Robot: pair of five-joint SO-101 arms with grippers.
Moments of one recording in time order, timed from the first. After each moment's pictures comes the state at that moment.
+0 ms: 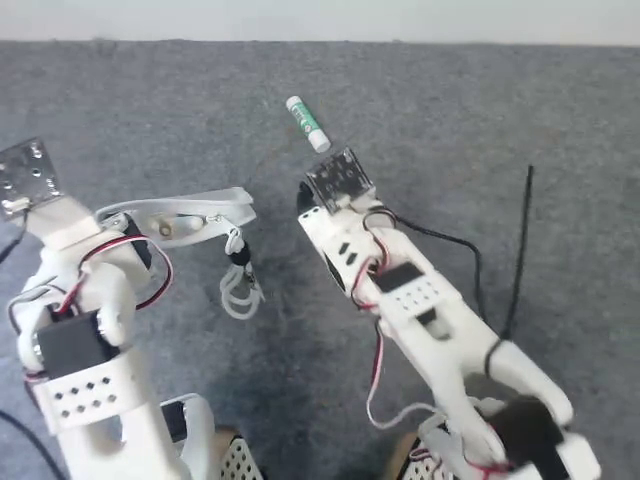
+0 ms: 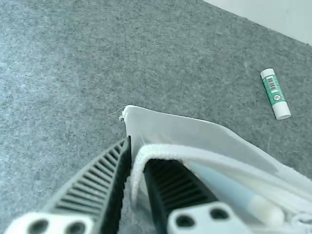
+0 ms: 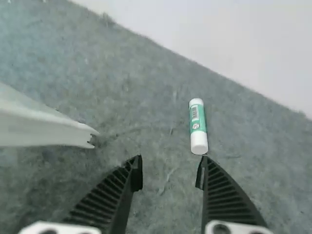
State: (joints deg) left arm -24.9 -57.9 41.2 70.5 13.2; right arm -32.0 -14.6 51.6 -3.8 9.0
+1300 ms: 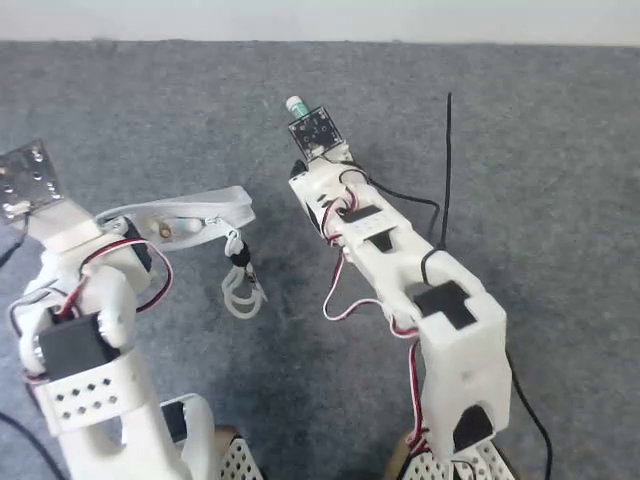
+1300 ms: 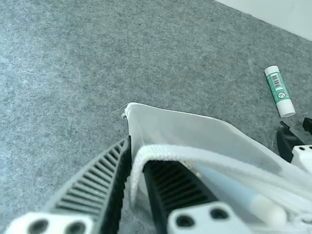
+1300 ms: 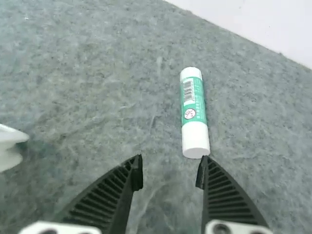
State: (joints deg) left arm -25.2 -58.1 42.8 70.5 13.2; right arm -28.2 29.6 14.2 -3.8 9.0
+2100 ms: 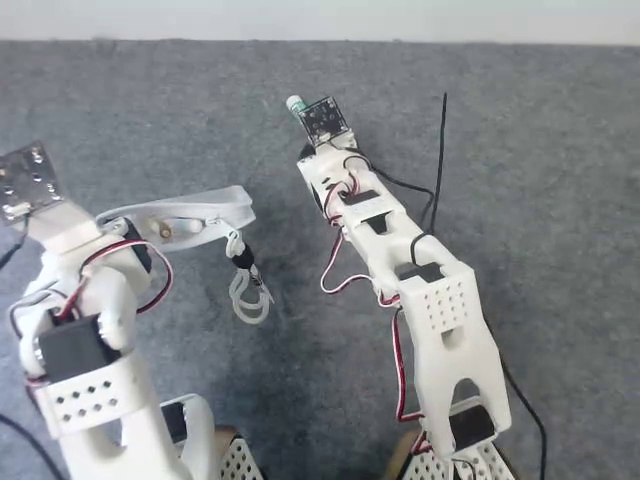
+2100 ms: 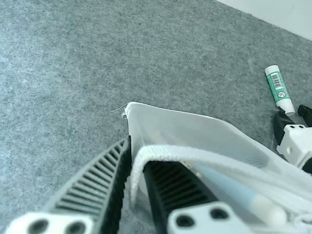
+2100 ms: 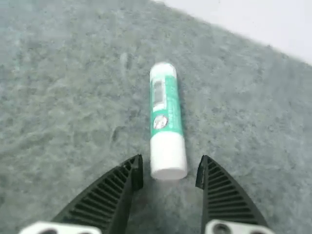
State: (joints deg) left arm -25.2 -58.6 42.9 70.5 13.2; right arm -25.2 50.6 -8.4 -3.8 9.0
